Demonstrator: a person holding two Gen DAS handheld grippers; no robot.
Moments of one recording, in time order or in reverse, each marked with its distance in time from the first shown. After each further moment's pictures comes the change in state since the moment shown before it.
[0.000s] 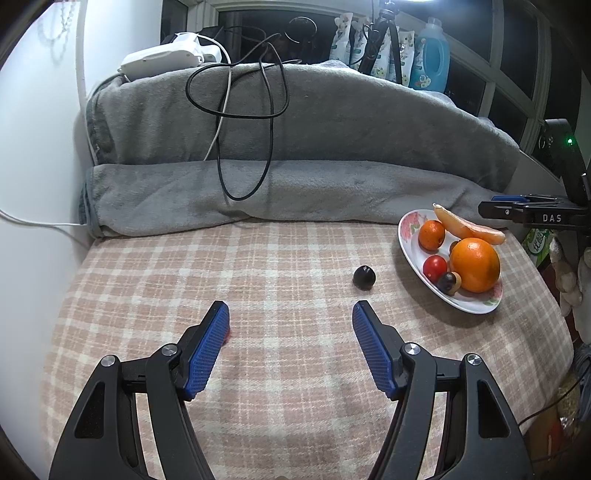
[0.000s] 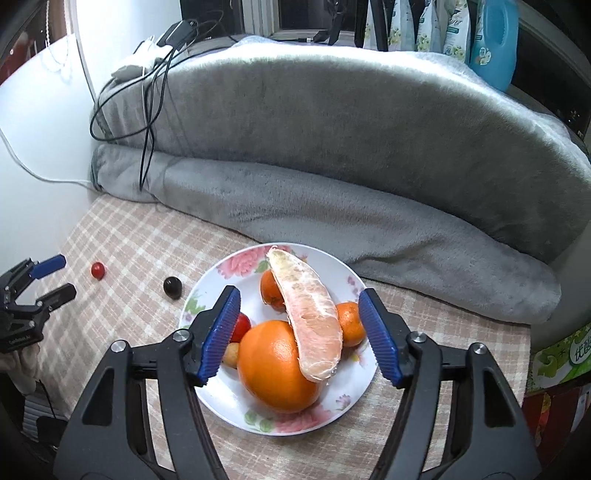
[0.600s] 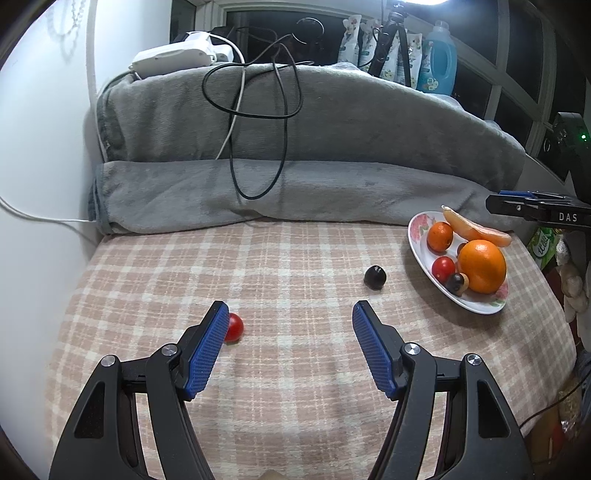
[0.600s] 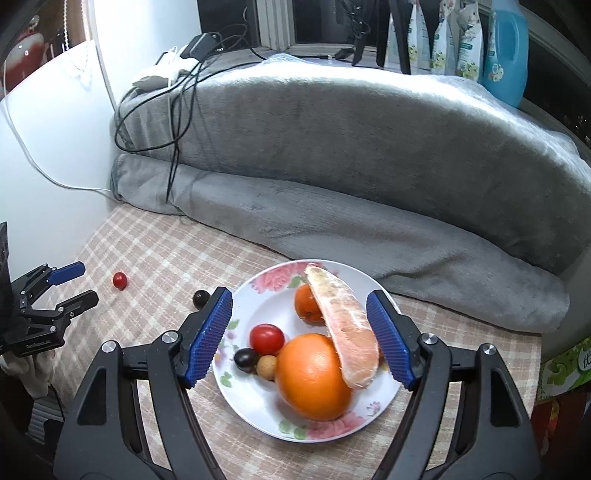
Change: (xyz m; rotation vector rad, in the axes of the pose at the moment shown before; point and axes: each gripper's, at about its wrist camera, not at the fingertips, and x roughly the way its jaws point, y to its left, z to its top) left arm -0.003 0.006 -0.003 -0.024 -0.004 0.035; right arm -0.009 0.023 0.004 -0.024 -0.054 0.053
